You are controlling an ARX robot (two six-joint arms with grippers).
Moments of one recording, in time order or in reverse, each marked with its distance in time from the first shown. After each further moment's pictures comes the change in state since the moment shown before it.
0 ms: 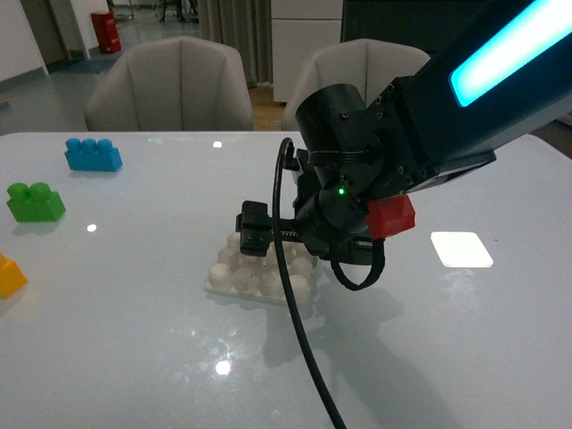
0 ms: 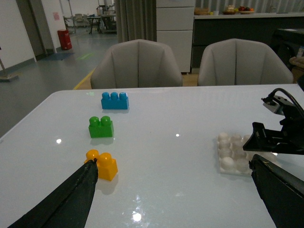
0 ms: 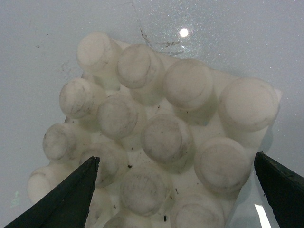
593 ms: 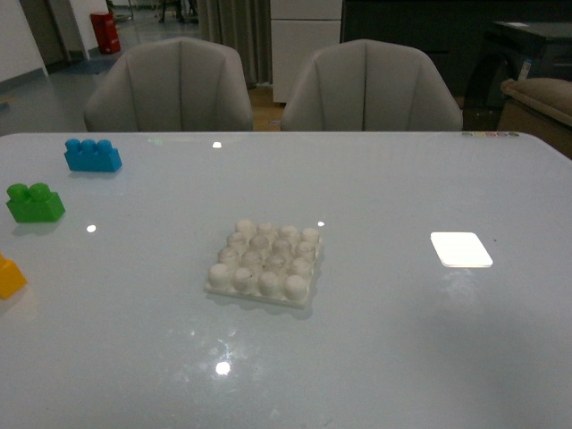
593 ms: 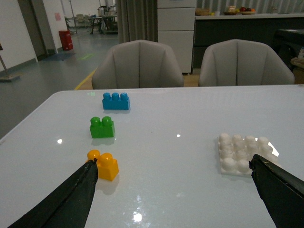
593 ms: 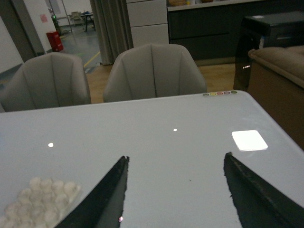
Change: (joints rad) left arm 0.000 0.000 0.000 0.000 0.000 0.000; right arm -0.431 -1.291 -1.322 0.880 0.117 -0.279
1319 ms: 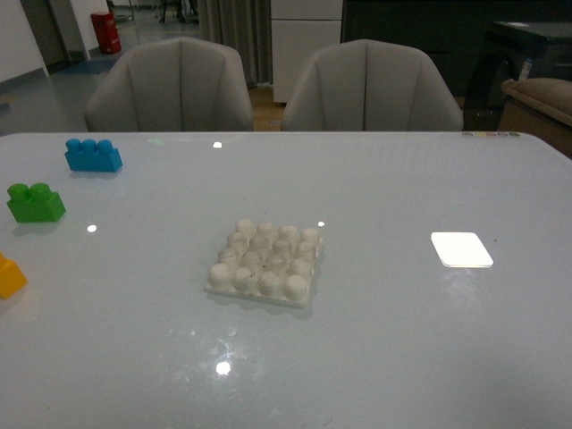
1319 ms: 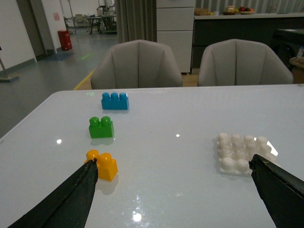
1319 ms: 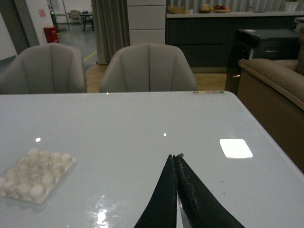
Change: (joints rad) left arm 0.000 0.000 0.000 0.000 0.000 0.000; right arm 0.000 -0.461 -0.227 -0.204 0.003 -0.085
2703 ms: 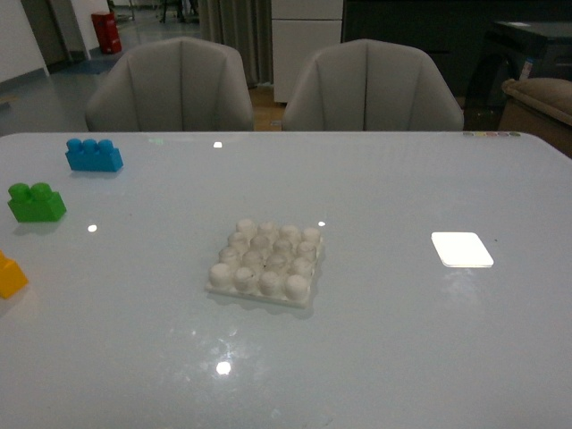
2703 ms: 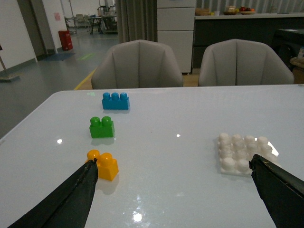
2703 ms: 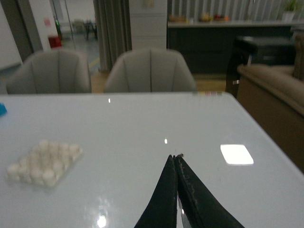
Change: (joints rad) left arm 0.000 0.000 0.000 0.000 -0.001 0.000; right arm 0.000 -0.652 -0.085 -0.567 0.001 0.000
